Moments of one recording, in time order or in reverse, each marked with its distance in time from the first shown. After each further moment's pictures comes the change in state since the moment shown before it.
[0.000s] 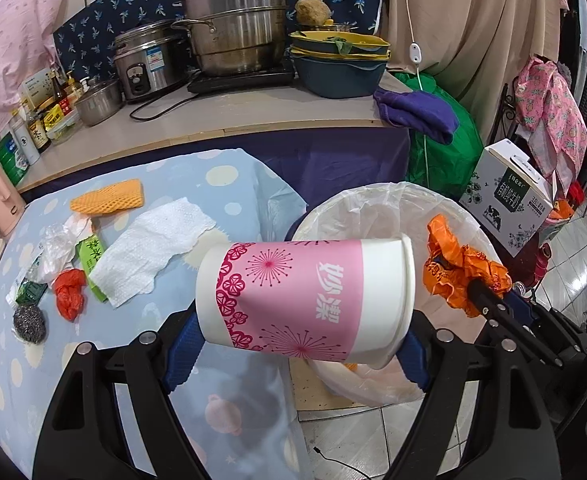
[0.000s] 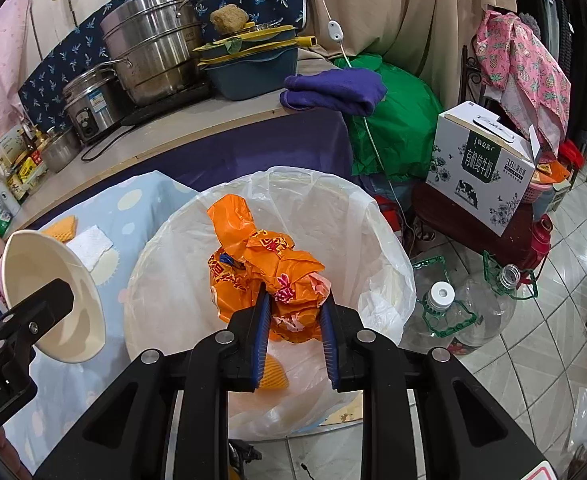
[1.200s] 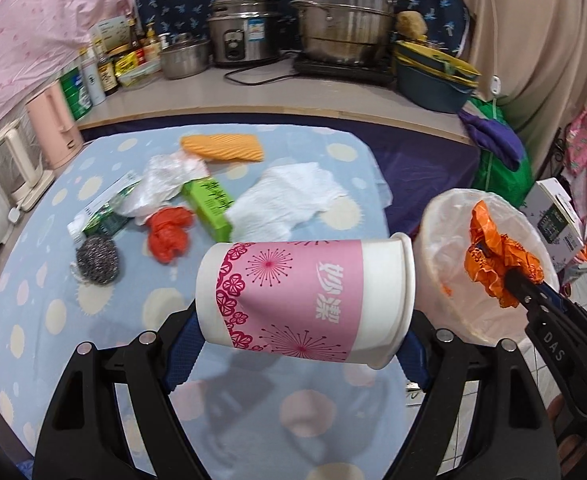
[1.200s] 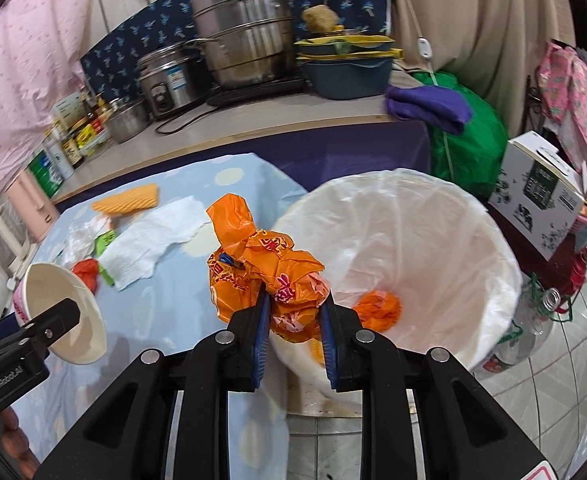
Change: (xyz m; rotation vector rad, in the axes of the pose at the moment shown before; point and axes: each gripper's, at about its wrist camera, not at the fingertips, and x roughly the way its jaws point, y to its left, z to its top) left arm -0.041 0.123 -0.046 -0.188 0.012 0.099; right arm -0.034 0.085 -0.023 -0.112 -0.017 0.141
